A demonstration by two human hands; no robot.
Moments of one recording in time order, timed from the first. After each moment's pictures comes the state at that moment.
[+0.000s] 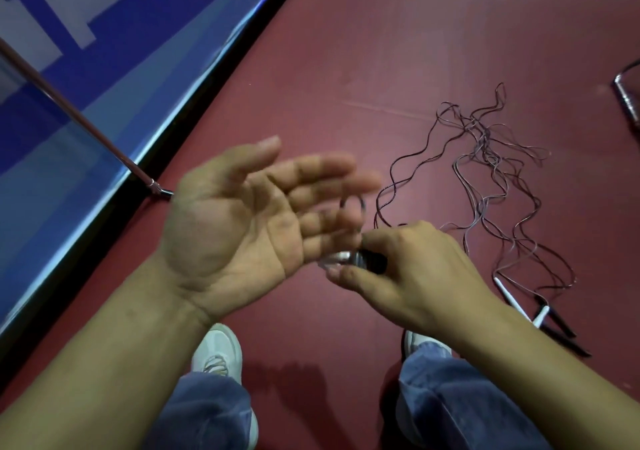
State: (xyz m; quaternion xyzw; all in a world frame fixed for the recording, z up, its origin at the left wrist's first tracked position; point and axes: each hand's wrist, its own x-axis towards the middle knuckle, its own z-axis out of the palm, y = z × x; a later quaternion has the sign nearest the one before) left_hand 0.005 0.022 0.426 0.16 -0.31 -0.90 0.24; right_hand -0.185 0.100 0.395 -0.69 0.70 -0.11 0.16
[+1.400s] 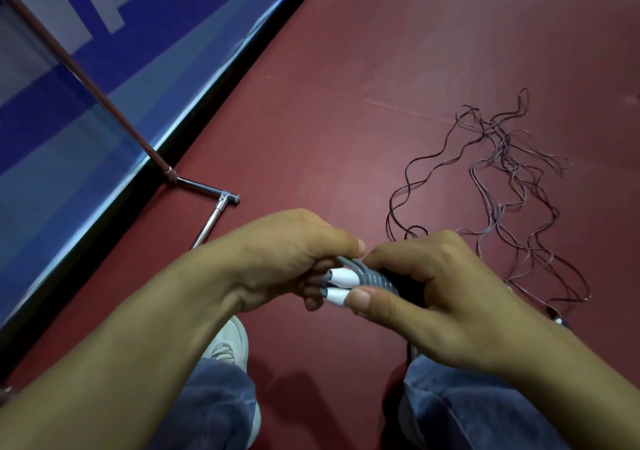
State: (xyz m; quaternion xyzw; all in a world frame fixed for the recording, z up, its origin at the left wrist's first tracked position) left_hand 0.003 0.031 0.403 0.39 -0.55 -0.74 0.07; right_hand -0.182 0.113 0.413 -0.76 0.51 -0.24 0.33
